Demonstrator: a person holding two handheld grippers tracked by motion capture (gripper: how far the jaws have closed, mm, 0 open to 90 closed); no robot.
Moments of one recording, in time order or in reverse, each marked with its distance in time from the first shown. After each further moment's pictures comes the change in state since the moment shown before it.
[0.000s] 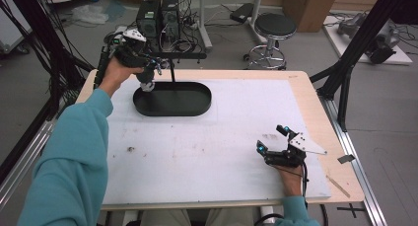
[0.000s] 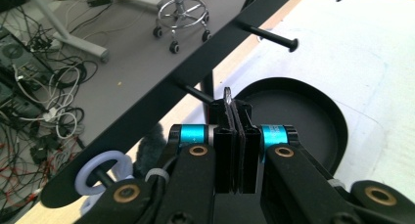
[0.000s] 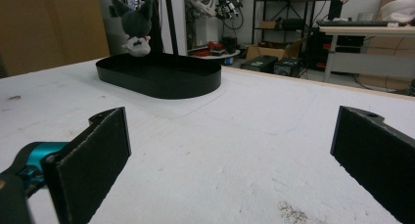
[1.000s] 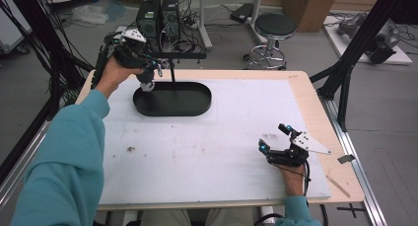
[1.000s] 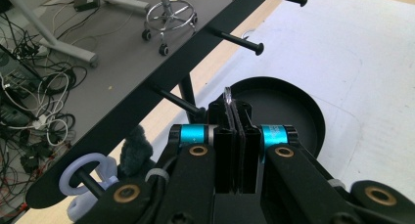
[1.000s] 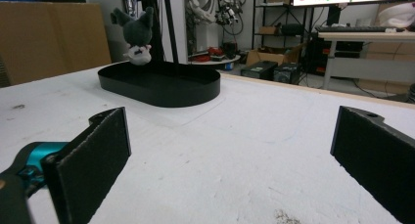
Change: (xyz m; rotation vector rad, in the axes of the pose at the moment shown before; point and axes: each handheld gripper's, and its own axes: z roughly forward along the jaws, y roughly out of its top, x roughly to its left) left arm -0.012 0.005 -0.010 -0.001 -0.046 0.027; right arm -0.001 0.006 -0.004 -0.022 0.001 0.013
